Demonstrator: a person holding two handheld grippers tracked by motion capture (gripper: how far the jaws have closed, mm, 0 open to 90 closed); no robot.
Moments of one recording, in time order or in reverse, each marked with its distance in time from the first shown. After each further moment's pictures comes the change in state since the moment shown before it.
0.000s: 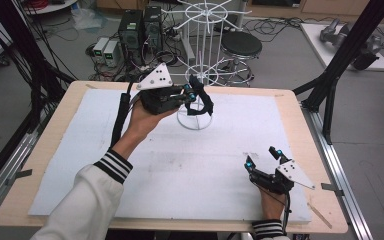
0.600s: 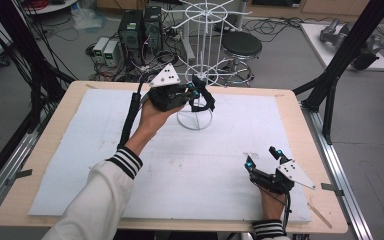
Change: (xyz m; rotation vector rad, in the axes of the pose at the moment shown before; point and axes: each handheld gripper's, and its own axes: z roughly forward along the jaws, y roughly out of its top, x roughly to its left) left arm 0.018 -0.022 0.028 0.025 0.073 -0.065; right arm -0.001 0.000 0.000 -0.002 0.001 0.008
